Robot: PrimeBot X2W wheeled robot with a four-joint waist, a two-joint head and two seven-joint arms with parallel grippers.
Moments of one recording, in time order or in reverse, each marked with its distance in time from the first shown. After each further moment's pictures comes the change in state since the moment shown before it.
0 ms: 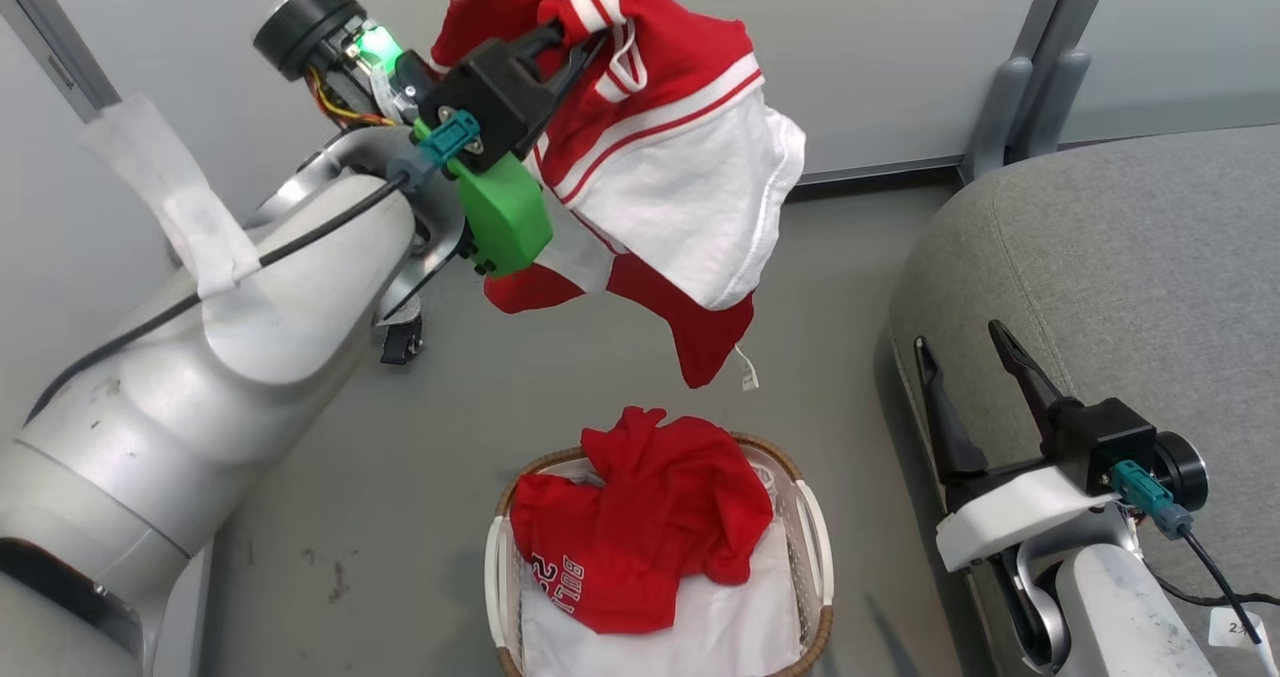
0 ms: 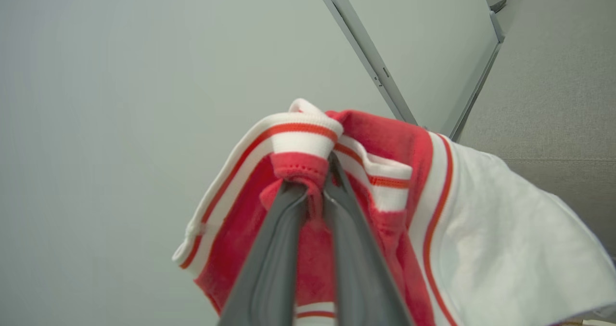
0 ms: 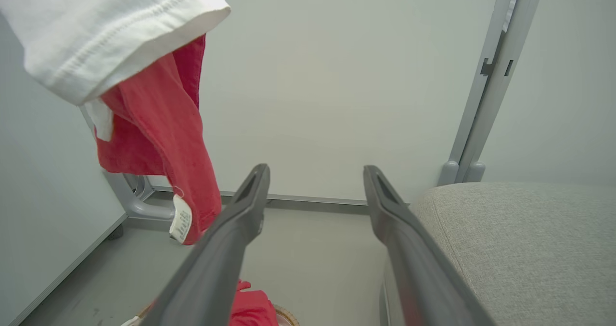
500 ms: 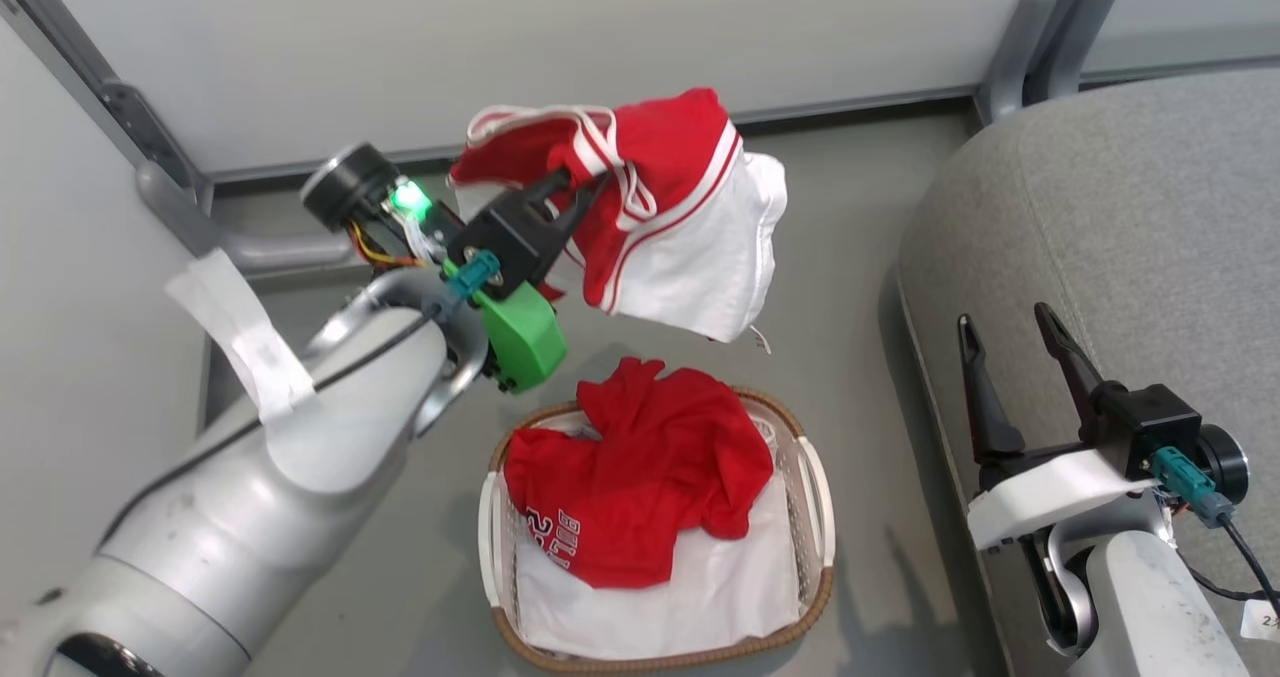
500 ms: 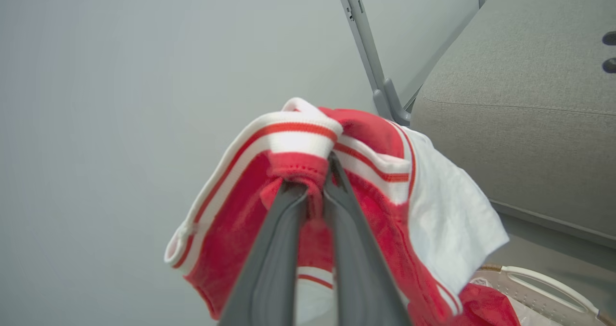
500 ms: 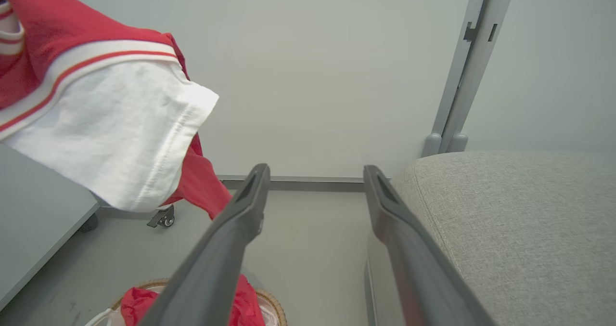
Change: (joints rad) left arm 0.236 -0.064 0.123 0.040 0.112 0.002 -0.034; right arm -0.015 0.000 -0.072 -0.004 -0.005 0.000 0.000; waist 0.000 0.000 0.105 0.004
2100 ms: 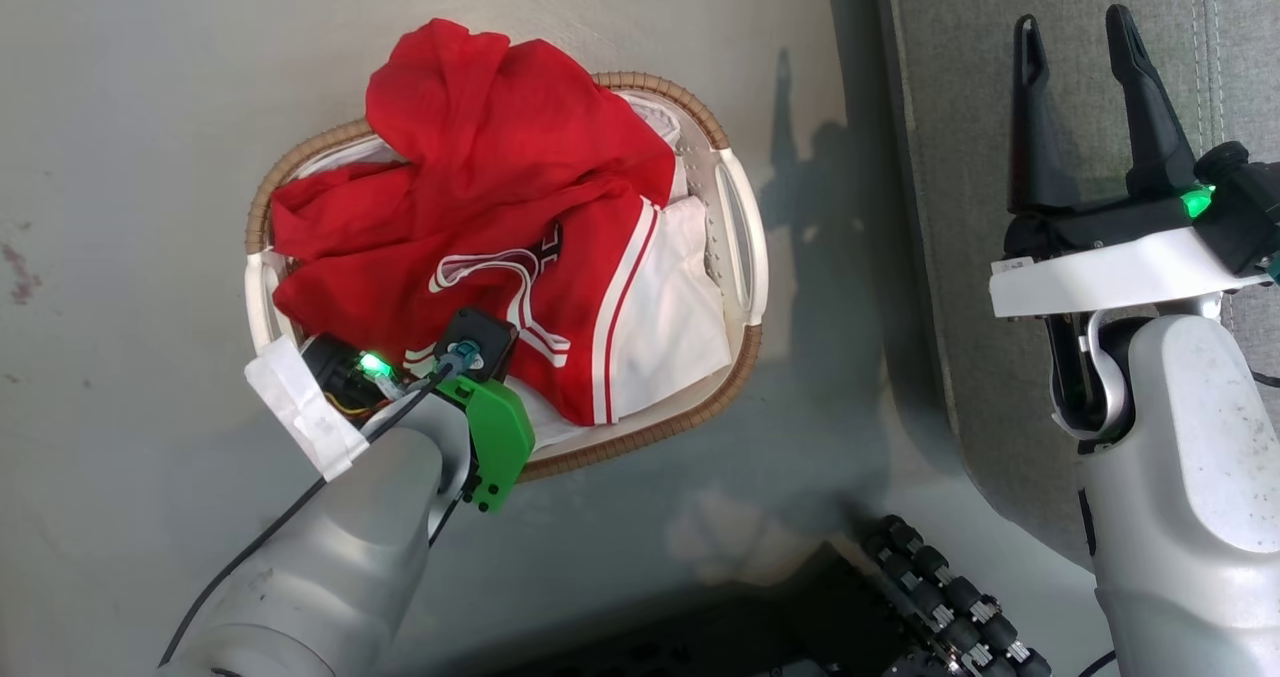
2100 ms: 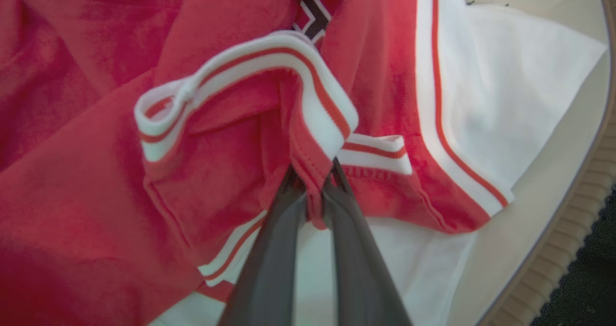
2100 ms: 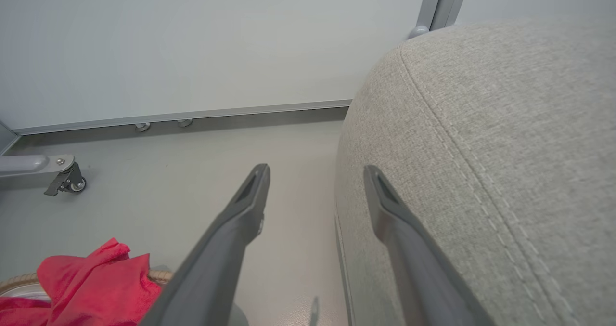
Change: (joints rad) left arm 0.076 -0.220 0.008 0.634 -0.102 0.005 0.010; right arm -0.317 -0.001 0.001 -0.120 0.128 0.000 0.000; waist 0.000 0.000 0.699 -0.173
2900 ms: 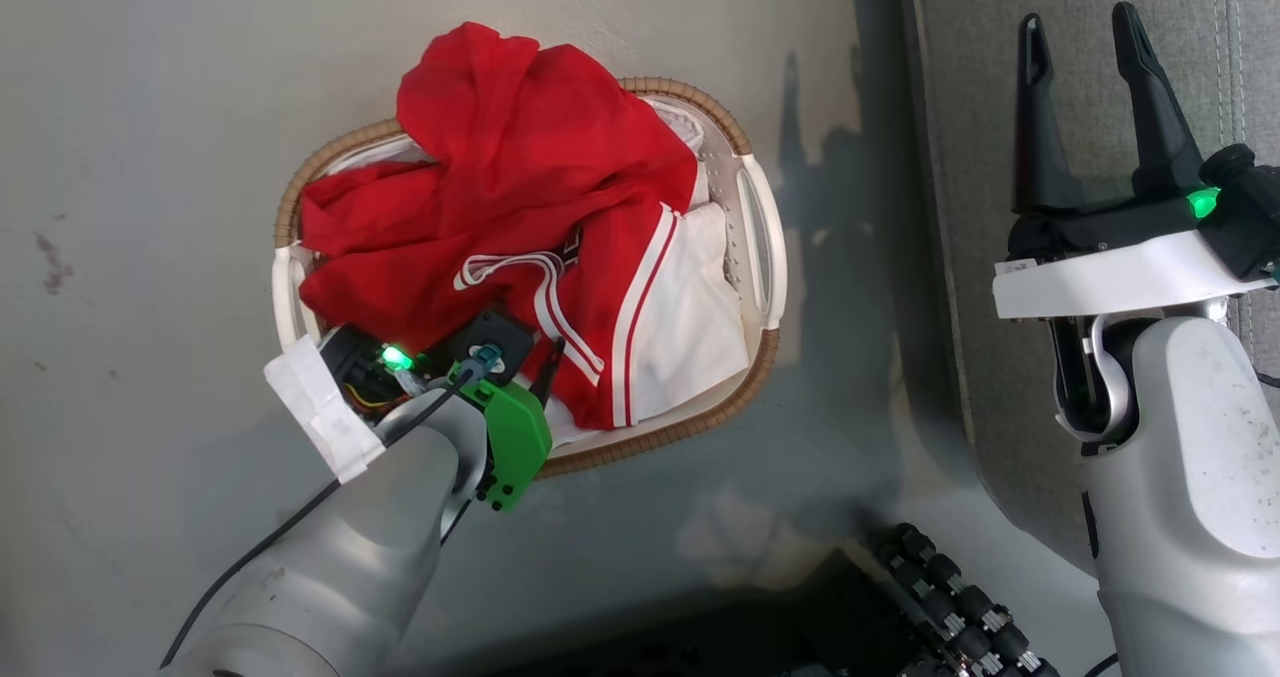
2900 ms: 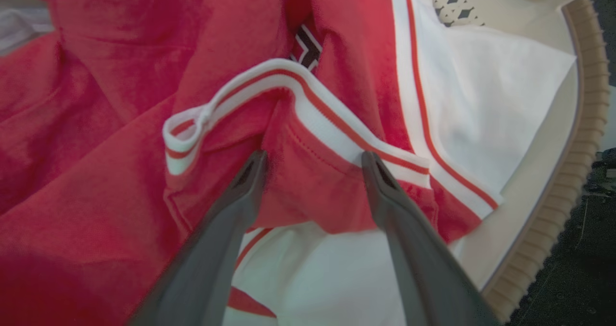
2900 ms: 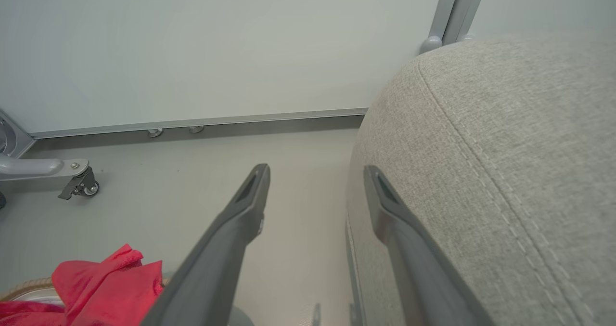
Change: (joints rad) left arm 0.010 -0.001 0.006 -0.059 0.049 -0.005 -0.013; right arm 0.008 0.000 -0.003 -0.021 -0.014 0.000 0.000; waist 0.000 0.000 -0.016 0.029
